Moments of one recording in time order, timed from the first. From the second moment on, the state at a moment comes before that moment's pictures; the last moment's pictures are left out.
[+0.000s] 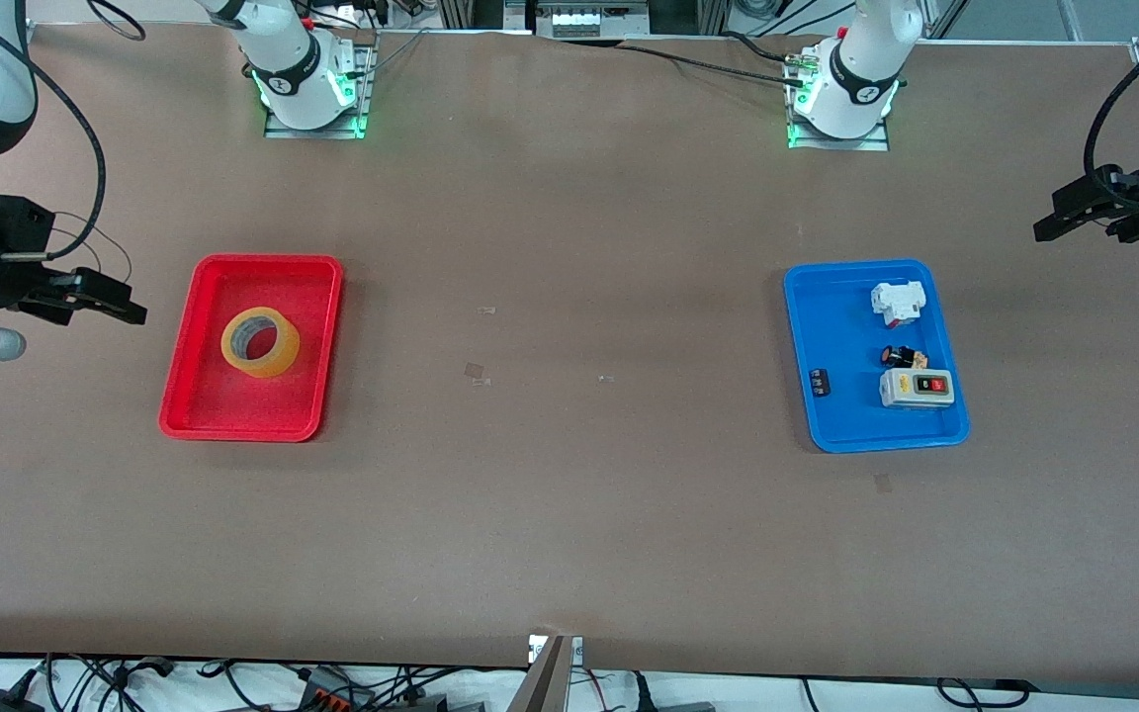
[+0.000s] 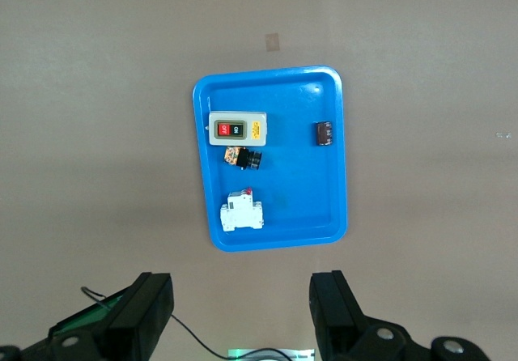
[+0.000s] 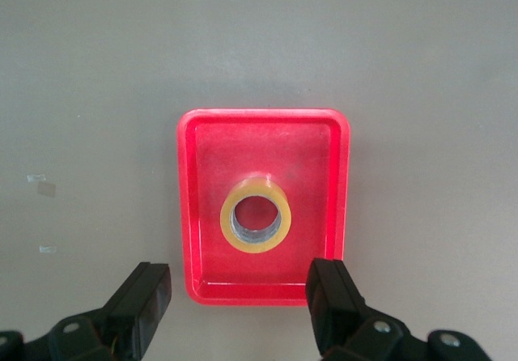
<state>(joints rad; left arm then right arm) 0.08 0.02 -0.03 -1.52 -0.01 1.45 0.04 0.01 0.18 -0.03 -1.54 0.01 1.66 0.01</state>
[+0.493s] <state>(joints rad) 0.08 0.02 -0.03 -1.52 -0.01 1.45 0.04 0.01 0.15 -0.02 -1.54 -0.02 1.65 0.01</state>
